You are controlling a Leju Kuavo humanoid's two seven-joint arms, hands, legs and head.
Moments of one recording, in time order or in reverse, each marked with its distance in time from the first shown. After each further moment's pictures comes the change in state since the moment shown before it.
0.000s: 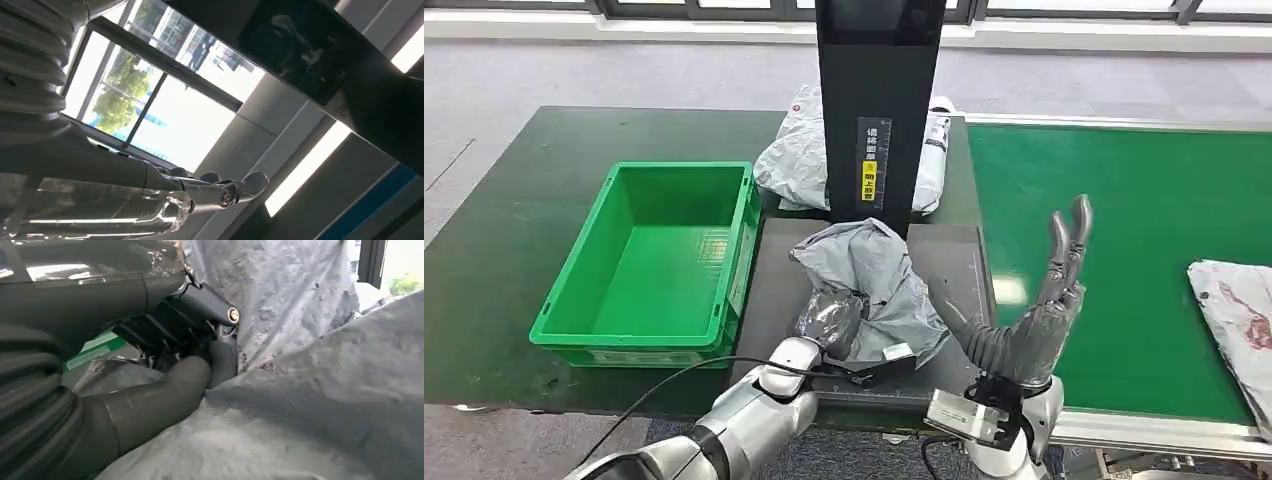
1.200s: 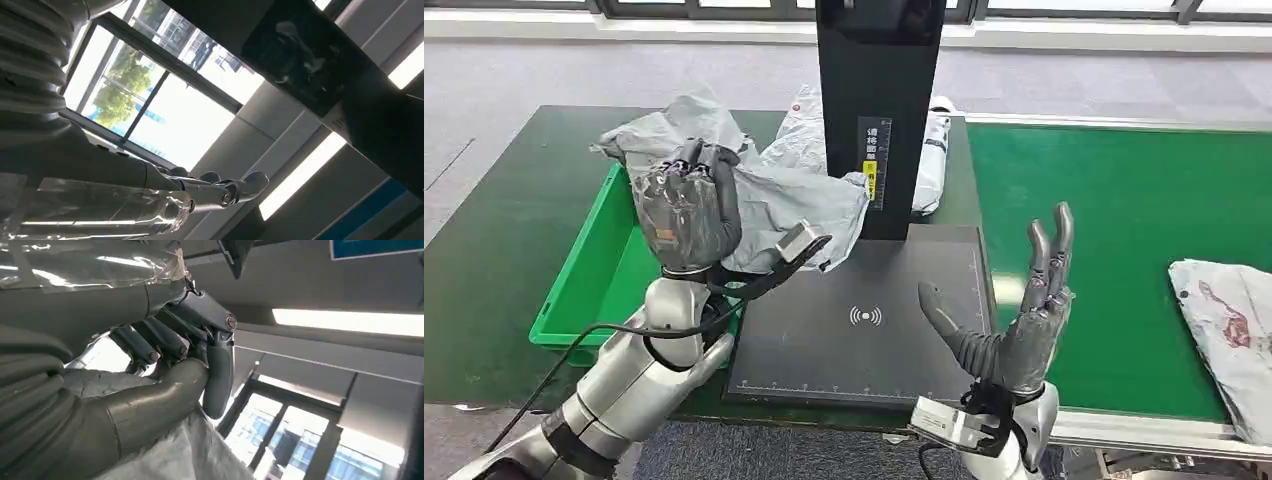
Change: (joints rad) left arm 0.036 0.460 -0.113 -1.092 -0.315 0.194 0.615; right arm 0.025 0.016 -0.002 0.005 0.066 0.000 0.000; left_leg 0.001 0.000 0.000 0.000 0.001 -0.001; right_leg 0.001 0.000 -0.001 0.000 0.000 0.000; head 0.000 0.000
